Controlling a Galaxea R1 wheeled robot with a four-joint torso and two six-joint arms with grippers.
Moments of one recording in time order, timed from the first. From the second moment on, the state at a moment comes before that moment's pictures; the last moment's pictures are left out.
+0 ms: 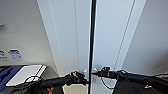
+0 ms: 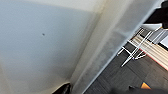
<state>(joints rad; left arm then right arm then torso) 0.47 2.70 -1.70 0.40 0.31 -0.39 -0.42 2.63 -1.64 -0.20 -0.08 0.38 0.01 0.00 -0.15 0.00</state>
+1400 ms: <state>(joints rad) 1.10 1.93 -0.96 0.53 -0.15 -0.38 -0.67 1.99 -1.07 -0.31 0.09 0.38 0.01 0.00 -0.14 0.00</state>
